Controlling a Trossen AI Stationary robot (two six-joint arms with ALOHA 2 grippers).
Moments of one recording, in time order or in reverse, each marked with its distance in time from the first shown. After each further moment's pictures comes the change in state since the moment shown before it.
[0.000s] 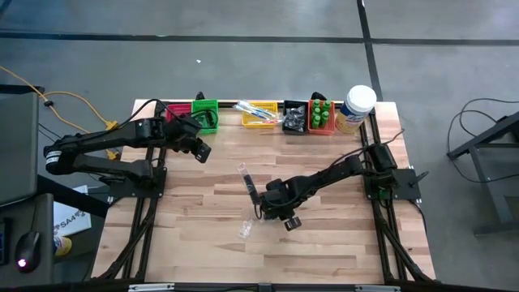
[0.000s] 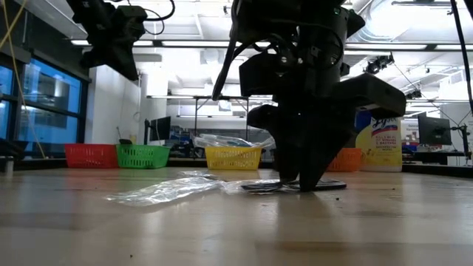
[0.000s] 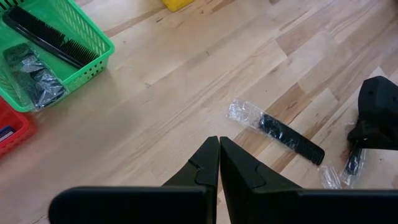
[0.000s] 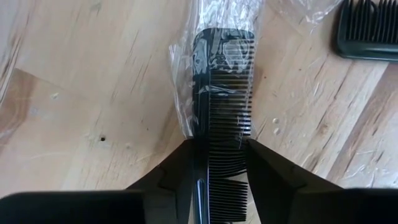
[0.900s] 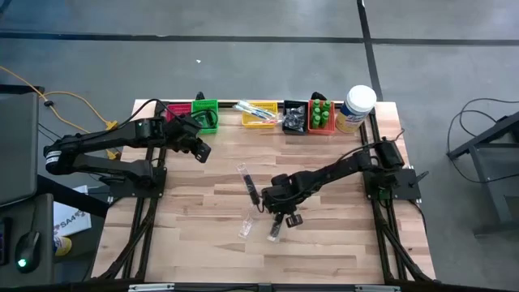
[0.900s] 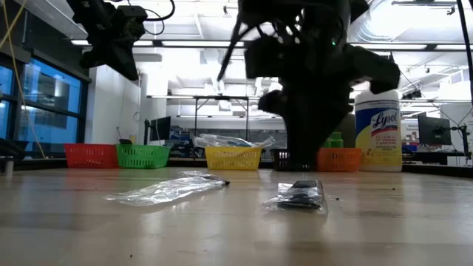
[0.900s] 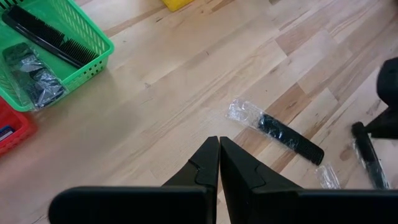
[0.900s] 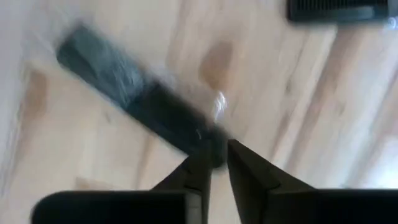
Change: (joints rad) left arm 0.000 0.000 0.000 0.000 0.000 -0.002; right arm -0.011 -0.096 -0.002 -0.077 0.025 0.106
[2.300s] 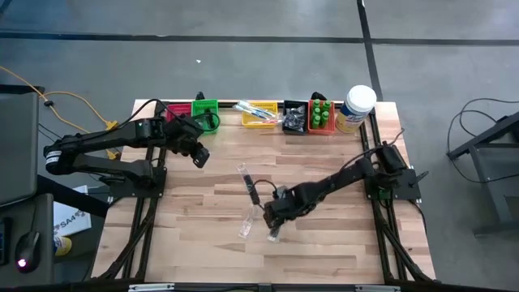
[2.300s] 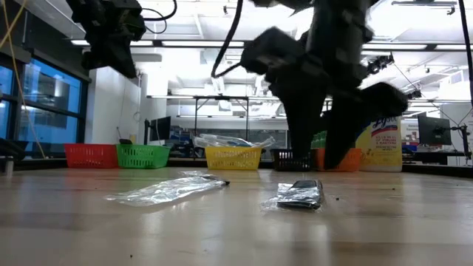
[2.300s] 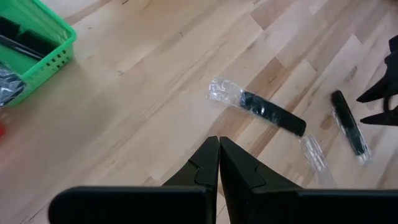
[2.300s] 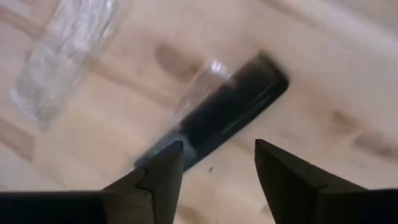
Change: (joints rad) left arm 0.000 0.000 0.000 -0.008 0.116 0.074; right arm 0.081 0.002 0.002 0.018 -0.014 1.505
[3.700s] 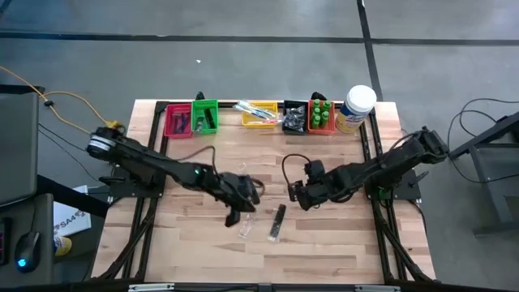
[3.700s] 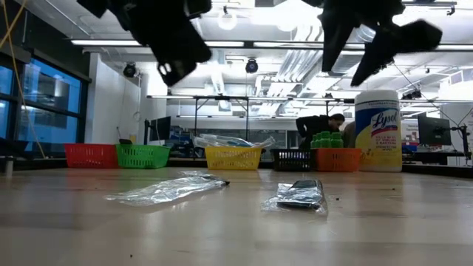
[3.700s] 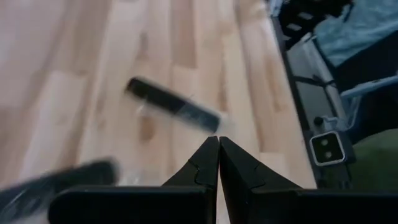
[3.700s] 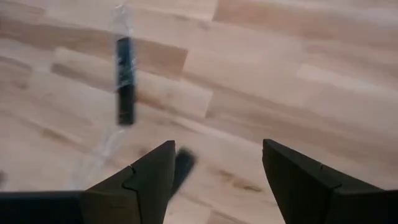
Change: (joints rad) left arm -0.506 0.551 0.001 0.853 0.147 0.171; right arm 0.050 -0.423 -0.120 -0.296 0.441 0.186
